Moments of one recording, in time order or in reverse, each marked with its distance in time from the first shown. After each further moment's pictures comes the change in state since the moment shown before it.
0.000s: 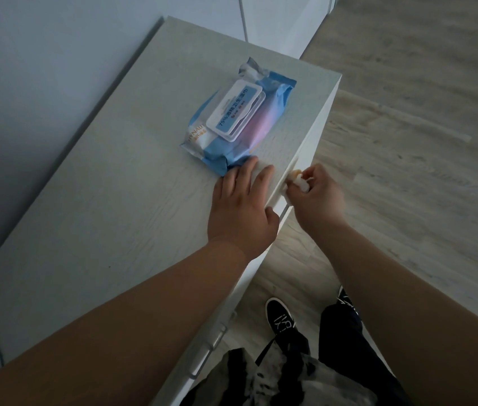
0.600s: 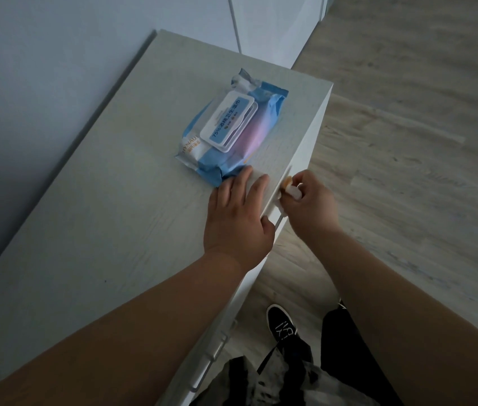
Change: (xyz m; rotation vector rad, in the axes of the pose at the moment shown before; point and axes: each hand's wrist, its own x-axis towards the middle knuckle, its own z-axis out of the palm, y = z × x) left_hand 0.000 -0.001 0.002 0.004 -0.002 0.005; right_hand 0.005 0.005 0.004 -0.064 -0.036 -0.078
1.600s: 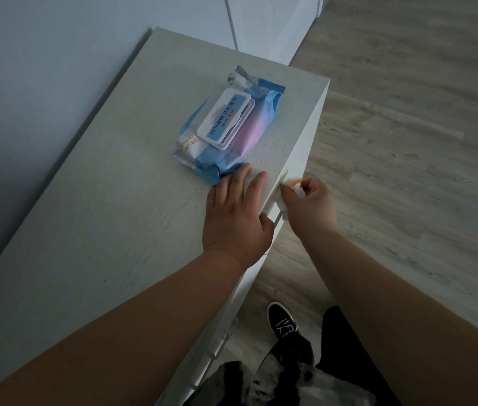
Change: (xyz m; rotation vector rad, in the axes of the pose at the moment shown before) left_hand 0.001 -0.001 0.000 -0.010 0.021 0.009; right_hand -0.011 -0.008 0.007 0.226 0.107 0.273
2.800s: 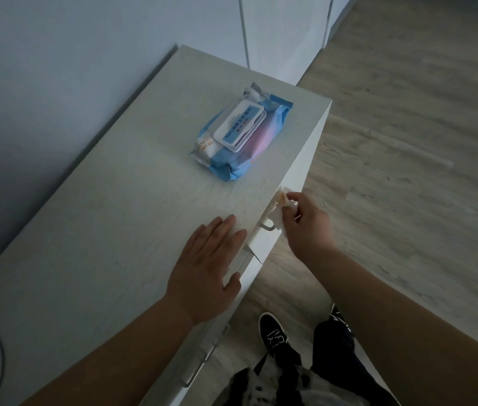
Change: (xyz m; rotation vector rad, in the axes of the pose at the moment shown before) left_hand -0.109 -0.055 -0.004 -0.051 0.032 0.224; right_hand -0.030 0.018 -0.023 -0.292 -0.156 -0.375
